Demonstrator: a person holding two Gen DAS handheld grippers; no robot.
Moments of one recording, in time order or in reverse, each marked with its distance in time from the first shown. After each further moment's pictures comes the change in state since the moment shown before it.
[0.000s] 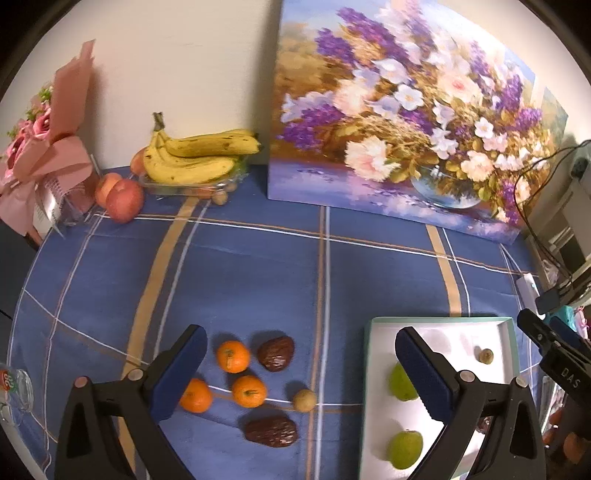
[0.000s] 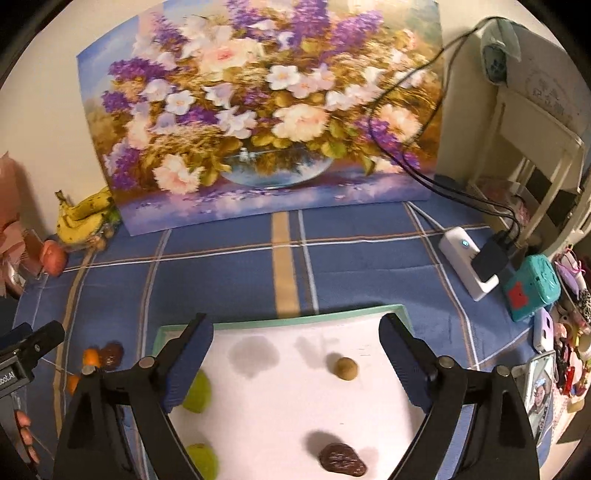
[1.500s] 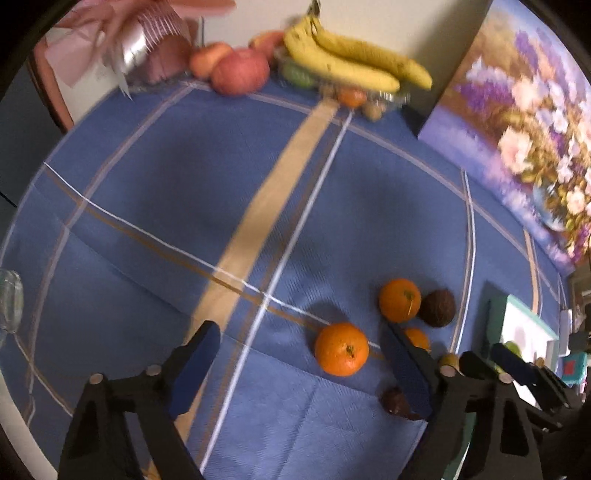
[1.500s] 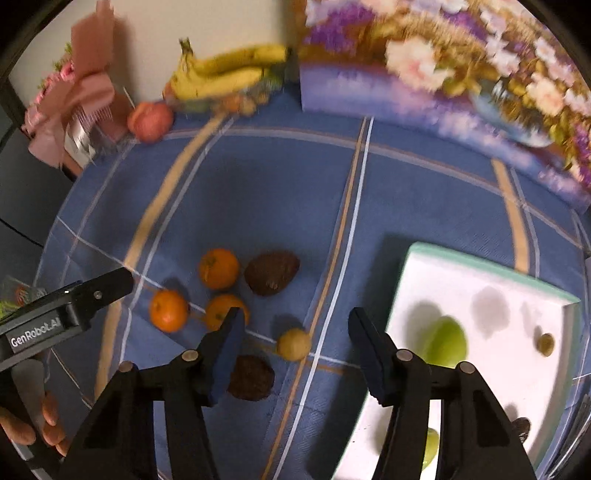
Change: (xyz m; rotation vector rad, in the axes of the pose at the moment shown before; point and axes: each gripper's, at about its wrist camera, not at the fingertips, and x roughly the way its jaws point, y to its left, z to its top) left arm 0.056 0.149 -0.054 -0.290 0.231 0.065; right arm 0.067 0.209 -0.079 -0.311 0.314 0.261
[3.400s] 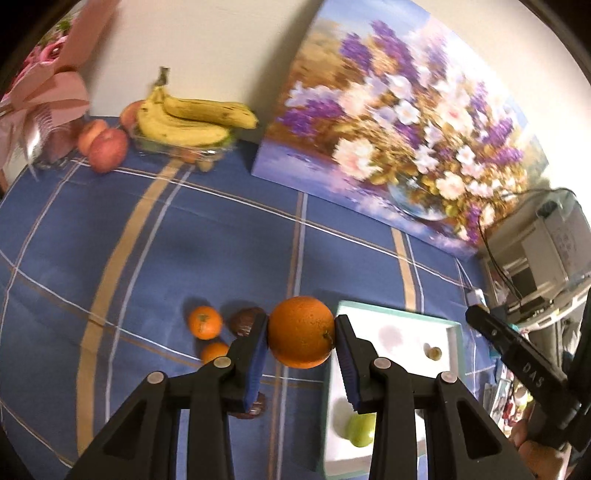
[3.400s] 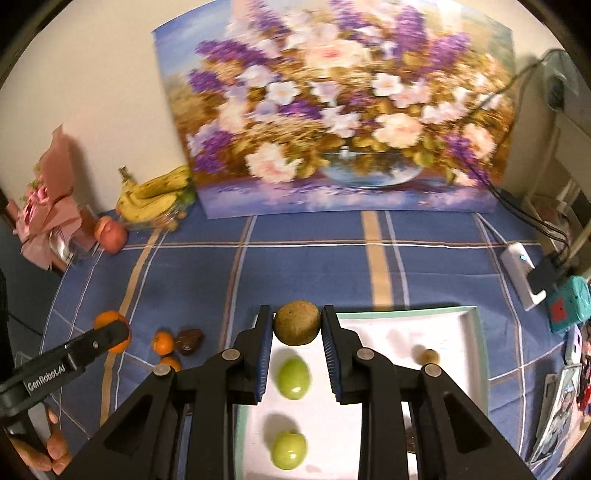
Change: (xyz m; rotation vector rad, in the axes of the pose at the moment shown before) left arm -0.079 -0.124 -0.009 0.188 -0.129 -0.306; right arm -0.136 -0.121 0.000 0.220 -0.290 -0.103
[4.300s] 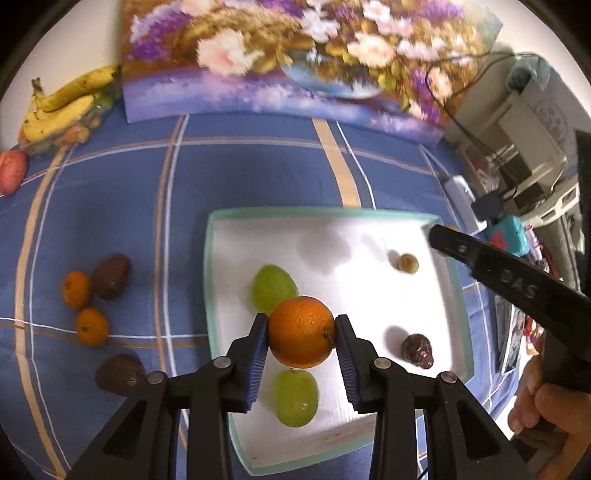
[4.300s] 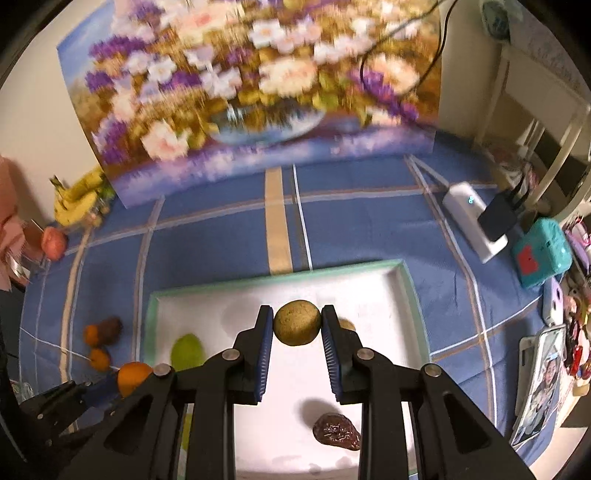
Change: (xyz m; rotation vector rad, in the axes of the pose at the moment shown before) left arm 0.085 -0.112 -0.065 0.264 0.252 -0.009; right arm 0.028 -0.096 -0.018 0.129 0.135 -0.124
